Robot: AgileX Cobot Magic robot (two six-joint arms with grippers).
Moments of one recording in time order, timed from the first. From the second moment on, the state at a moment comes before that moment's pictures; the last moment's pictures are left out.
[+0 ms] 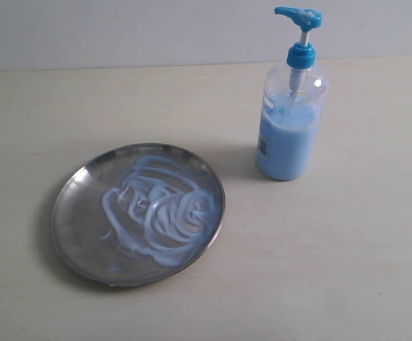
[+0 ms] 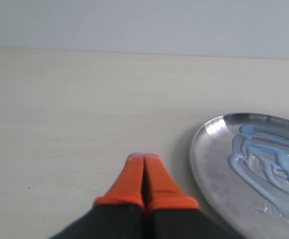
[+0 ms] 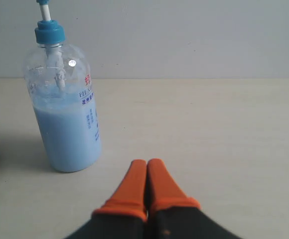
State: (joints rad) left arm -0.14 0.01 0.00 0.15 0.37 -0.21; right arm 0.11 0.00 -0.01 -0.02 0.30 0.03
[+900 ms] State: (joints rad) left arm -0.14 0.01 0.00 0.15 0.37 -0.21; right arm 0.11 0.42 -0.23 -0.02 0.31 0.03
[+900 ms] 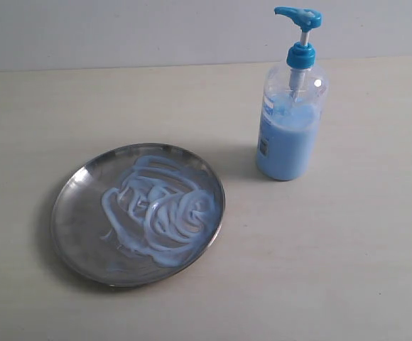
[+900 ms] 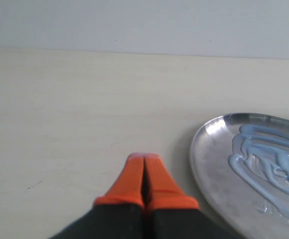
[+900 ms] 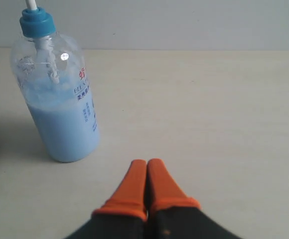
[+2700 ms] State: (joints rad) left arm -0.14 0.01 0.00 0.15 0.37 -0.21; right arm 0.11 0.68 -0.43 -0.02 0.25 0.03
